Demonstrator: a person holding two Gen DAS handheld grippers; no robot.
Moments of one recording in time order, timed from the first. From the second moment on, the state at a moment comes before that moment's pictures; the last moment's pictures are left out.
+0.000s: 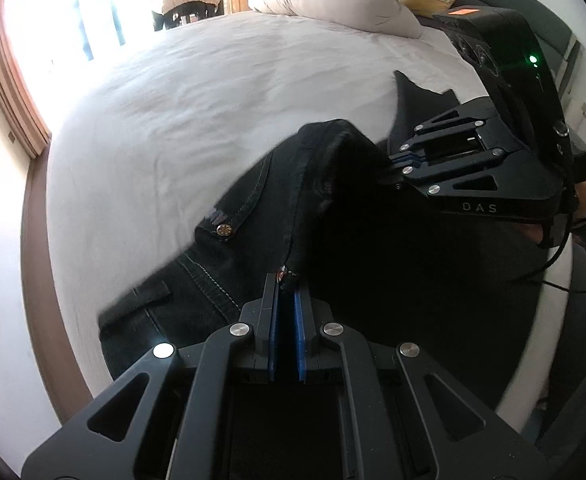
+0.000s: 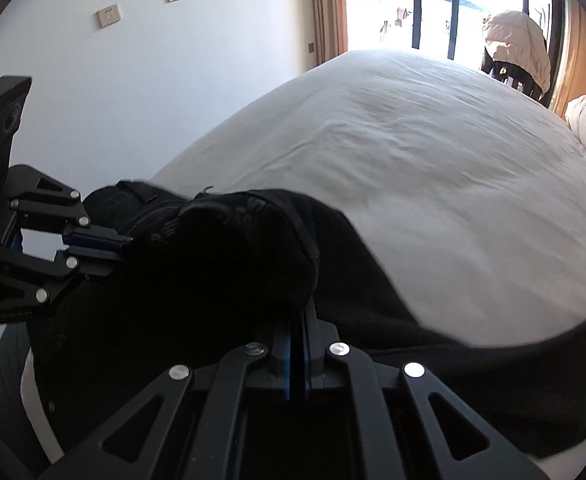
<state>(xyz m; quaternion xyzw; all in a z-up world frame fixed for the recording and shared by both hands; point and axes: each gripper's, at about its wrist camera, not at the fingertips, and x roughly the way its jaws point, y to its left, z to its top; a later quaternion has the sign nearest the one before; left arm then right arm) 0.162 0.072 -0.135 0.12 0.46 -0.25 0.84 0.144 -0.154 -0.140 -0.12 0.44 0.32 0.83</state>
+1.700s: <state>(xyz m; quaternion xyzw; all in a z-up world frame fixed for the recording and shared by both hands) -0.010 0.047 -0.183 0.16 0.50 -0.24 0.82 -0.073 -0.142 -0.190 -0.27 0.42 0.30 0.81</state>
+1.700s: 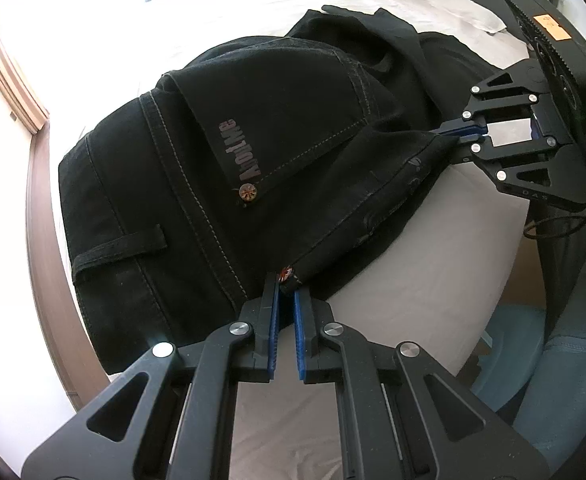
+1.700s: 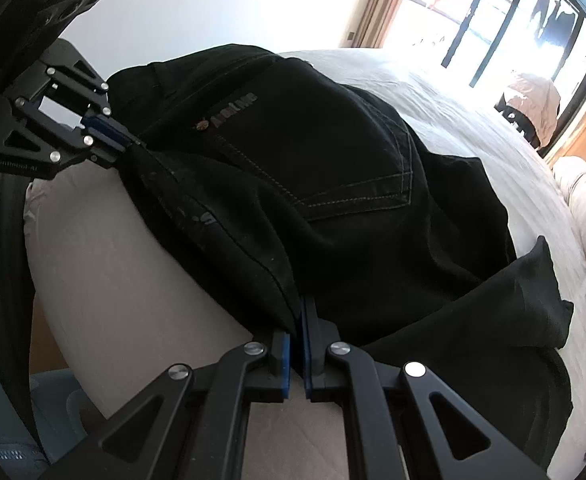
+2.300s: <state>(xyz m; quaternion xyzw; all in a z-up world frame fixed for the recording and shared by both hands) -0.013 0.066 -0.152 0.10 0.51 -0.26 0.81 -0.082 -0.160 -0.183 -0.21 0.44 0.28 0.83</state>
